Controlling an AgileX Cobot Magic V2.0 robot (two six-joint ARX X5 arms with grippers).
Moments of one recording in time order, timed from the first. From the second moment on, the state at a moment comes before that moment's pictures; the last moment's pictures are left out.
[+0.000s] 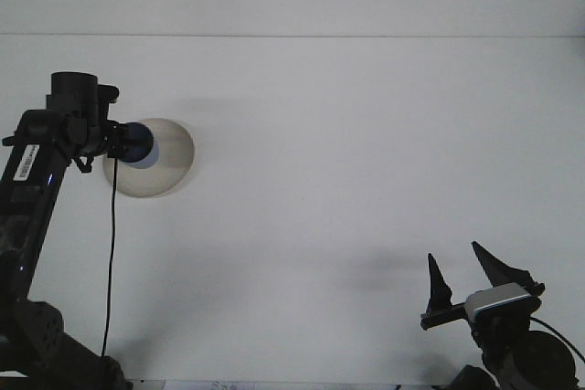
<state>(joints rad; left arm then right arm) 0.06 1.68 1.66 -0.87 -0.03 0.13 0.72 0.19 0.63 -0.63 0.44 0.09</state>
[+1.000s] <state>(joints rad) 0.08 1.87 1.67 -0.83 -0.03 0.10 0.72 0.19 0.63 -0.64 0.44 0.10</state>
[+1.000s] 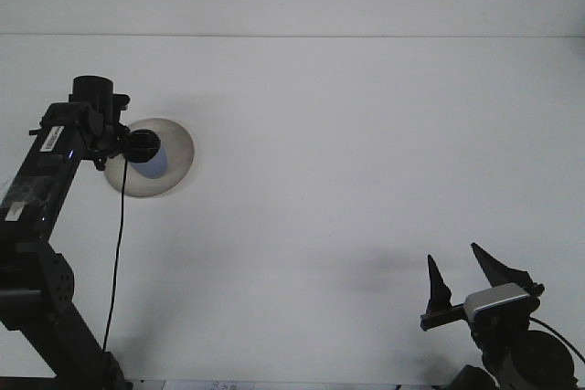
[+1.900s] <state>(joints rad) -0.07 0.84 1.29 -0.62 0.11 -0.04 0.72 0.19 0.63 -0.62 0.44 0.10</state>
